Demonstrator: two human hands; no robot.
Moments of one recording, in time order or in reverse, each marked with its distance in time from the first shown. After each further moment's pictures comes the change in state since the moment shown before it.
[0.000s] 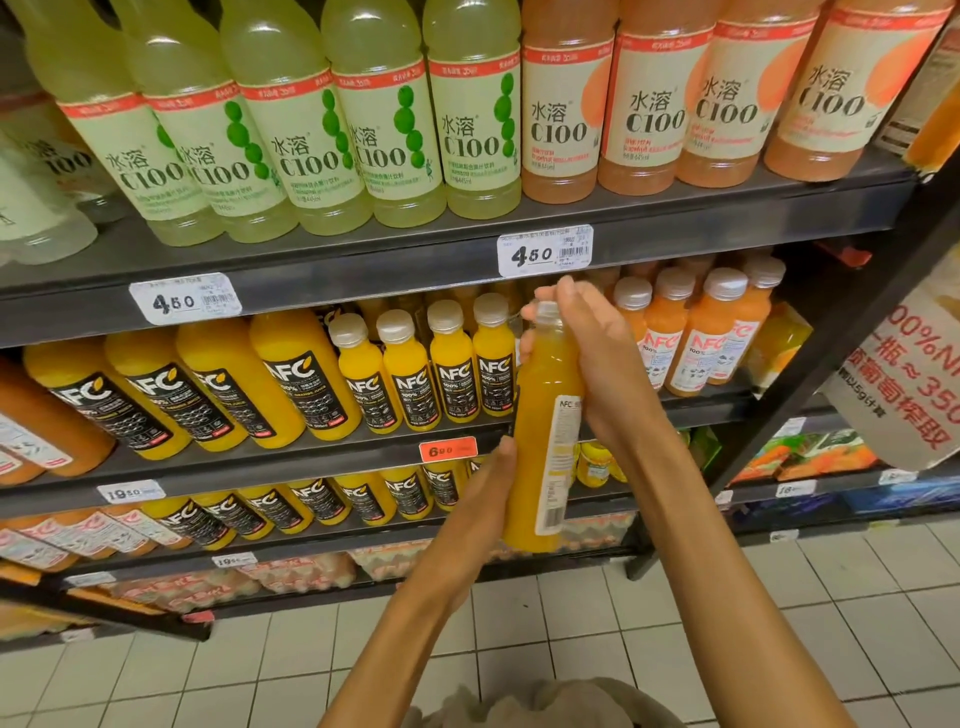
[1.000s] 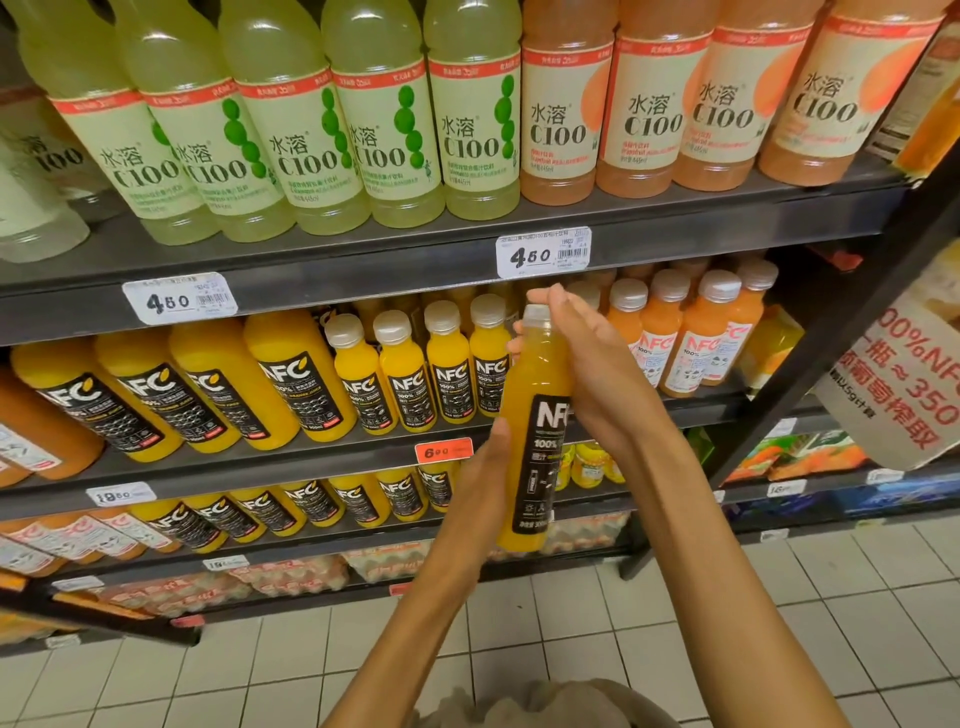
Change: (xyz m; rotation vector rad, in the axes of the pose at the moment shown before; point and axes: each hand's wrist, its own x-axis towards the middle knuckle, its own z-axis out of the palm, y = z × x) left_hand 0.007 0.015 0.010 0.079 0.186 -0.004; right_hand 0.003 0.005 -0.002 0.013 -0.006 0.099
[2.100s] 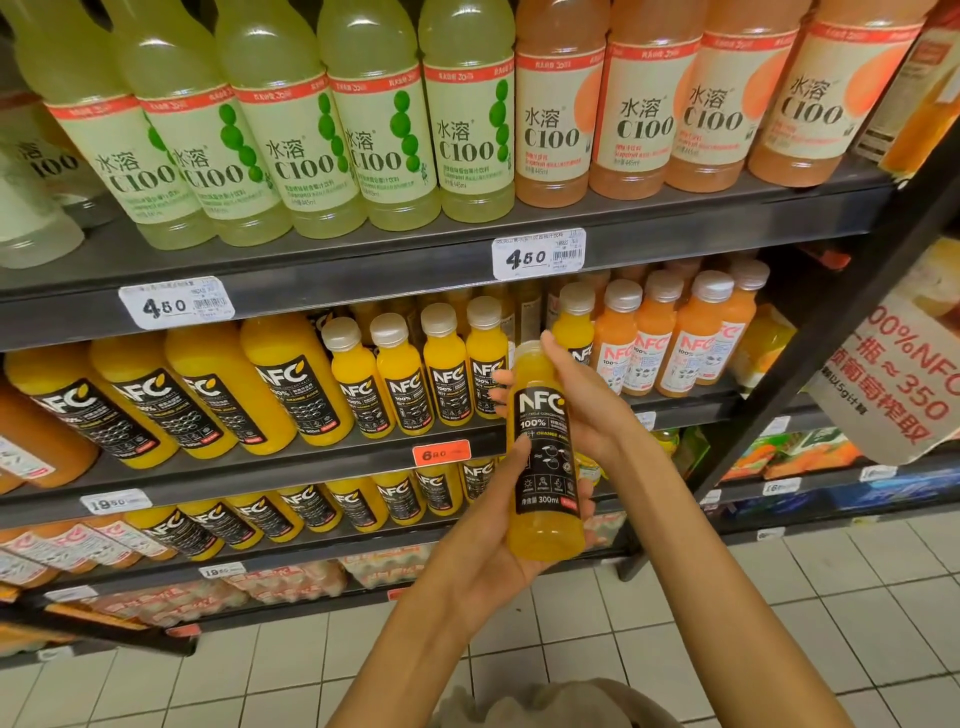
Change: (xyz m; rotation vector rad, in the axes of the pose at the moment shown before) left_hand -0.013 0.003 0.006 -0.747 -0.283 -0.397; right_hand 0.011 0.034 -0.012 0.254 0.026 0.436
